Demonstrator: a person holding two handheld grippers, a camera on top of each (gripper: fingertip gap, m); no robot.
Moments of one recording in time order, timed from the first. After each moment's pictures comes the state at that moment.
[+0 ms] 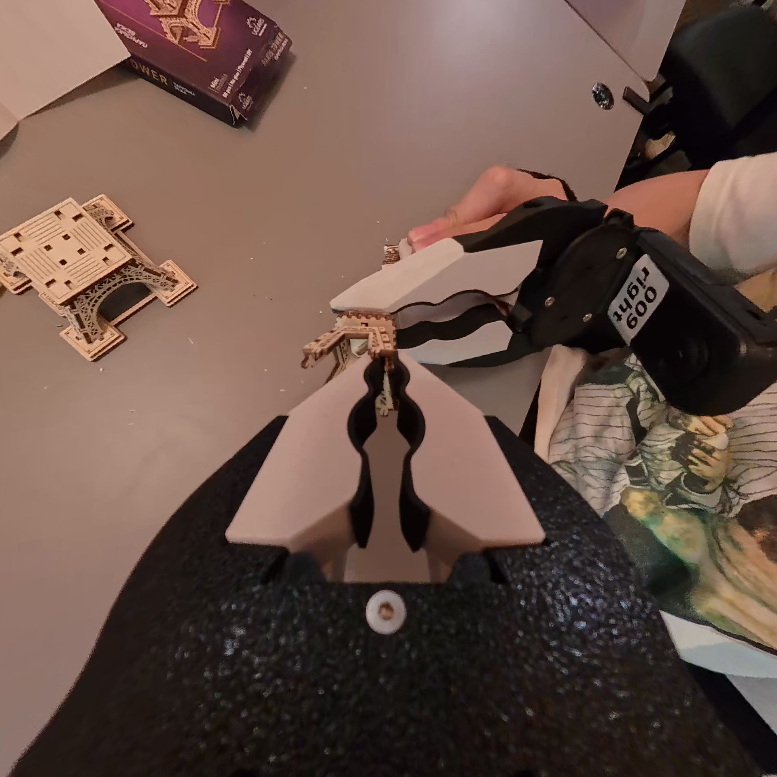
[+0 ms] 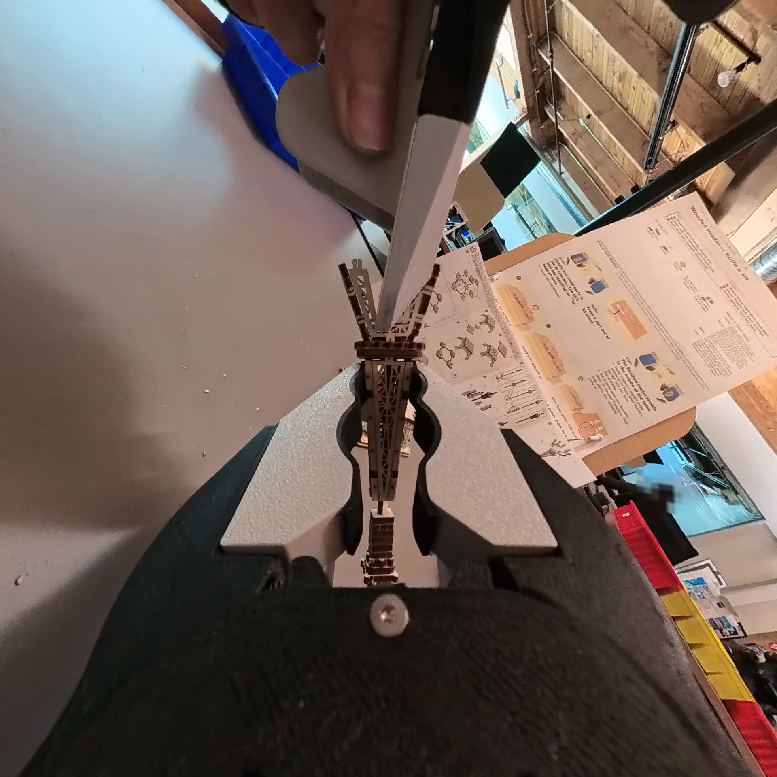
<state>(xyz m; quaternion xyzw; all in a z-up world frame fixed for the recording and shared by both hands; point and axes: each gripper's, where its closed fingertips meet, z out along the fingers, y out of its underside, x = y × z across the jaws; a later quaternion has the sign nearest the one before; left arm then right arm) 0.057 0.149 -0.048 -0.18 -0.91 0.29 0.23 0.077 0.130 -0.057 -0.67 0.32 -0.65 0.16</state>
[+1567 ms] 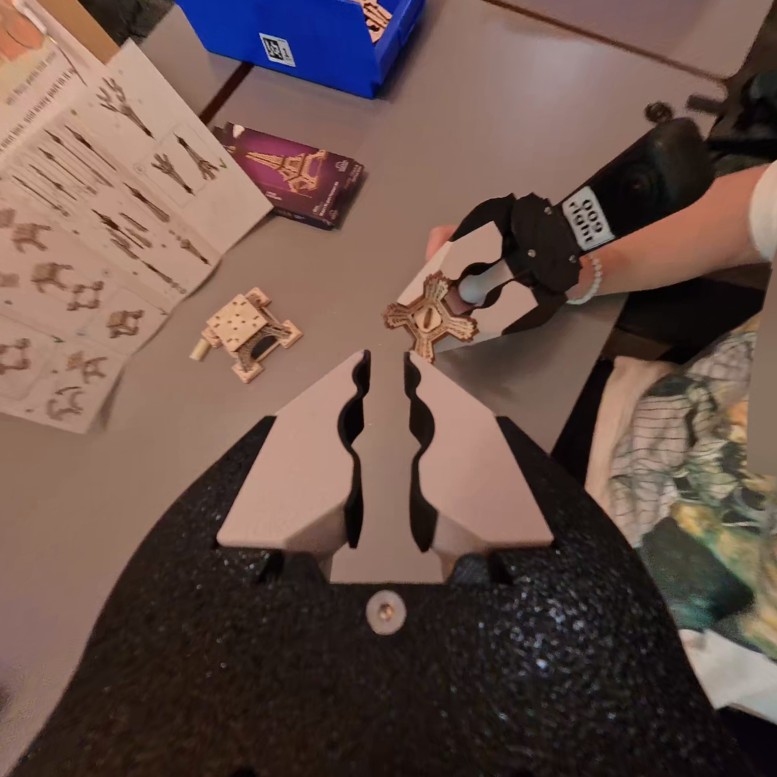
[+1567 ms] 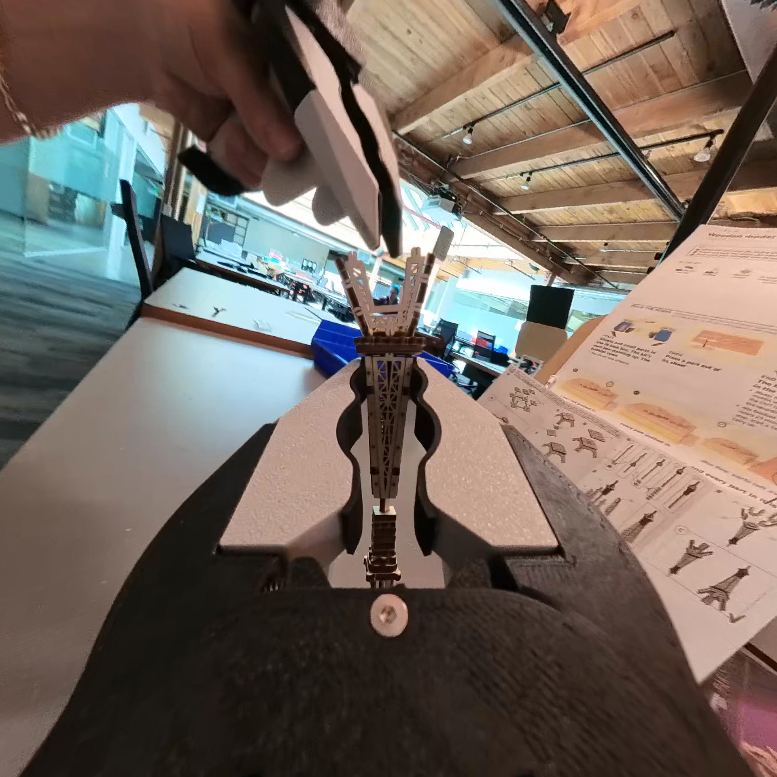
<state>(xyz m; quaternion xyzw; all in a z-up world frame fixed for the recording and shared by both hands) 0.063 0.164 0.037 -0.22 -0.90 0.37 0.07 0.051 0.148 0.004 -0.51 0.29 -0.62 0.53</state>
